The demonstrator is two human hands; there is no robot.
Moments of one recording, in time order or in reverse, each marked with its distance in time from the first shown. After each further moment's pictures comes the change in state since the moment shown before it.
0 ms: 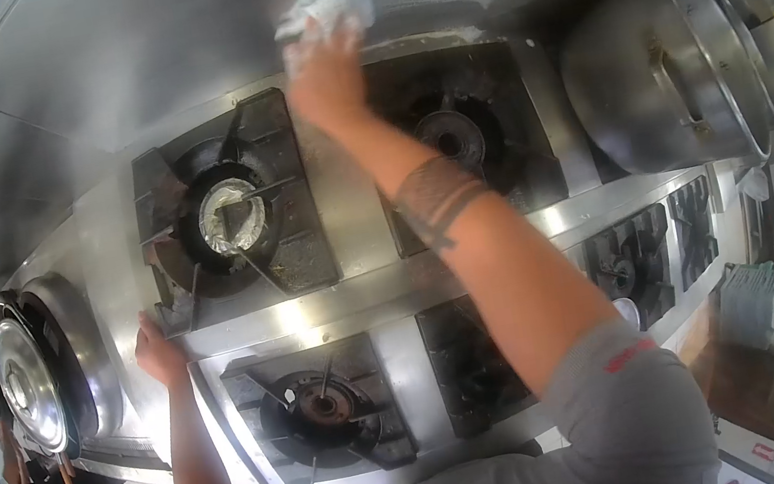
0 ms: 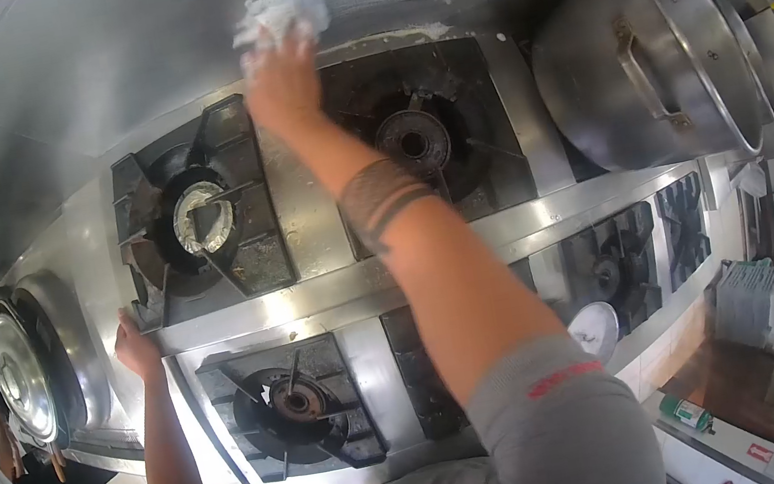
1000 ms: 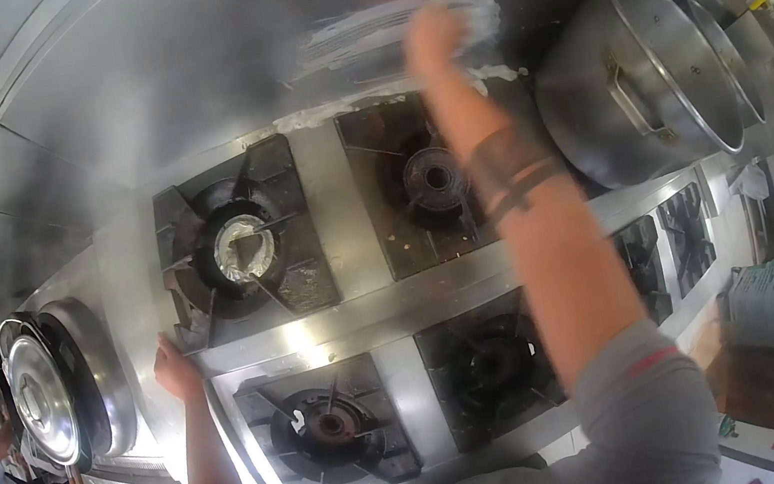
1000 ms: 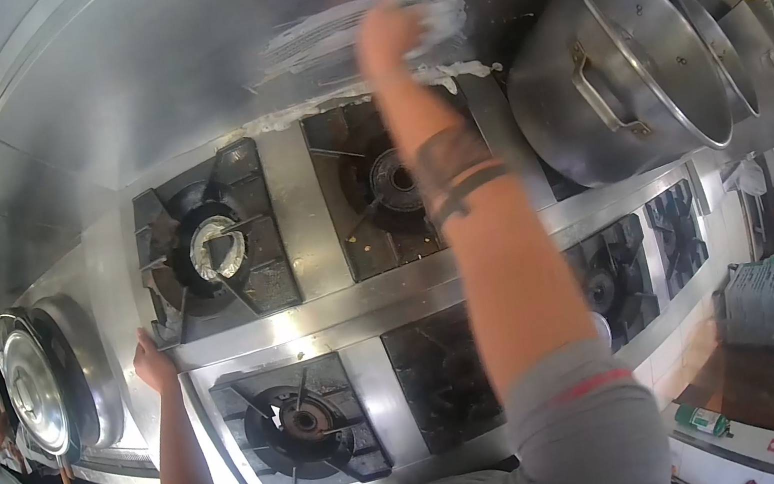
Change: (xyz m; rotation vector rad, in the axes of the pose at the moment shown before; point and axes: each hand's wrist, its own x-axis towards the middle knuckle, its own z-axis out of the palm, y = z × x) left_hand 0.004 -0.004 -0.002 0.068 -0.025 -0.023; right_hand 0.117 0.101 -0.104 0.419 0.286 0.755
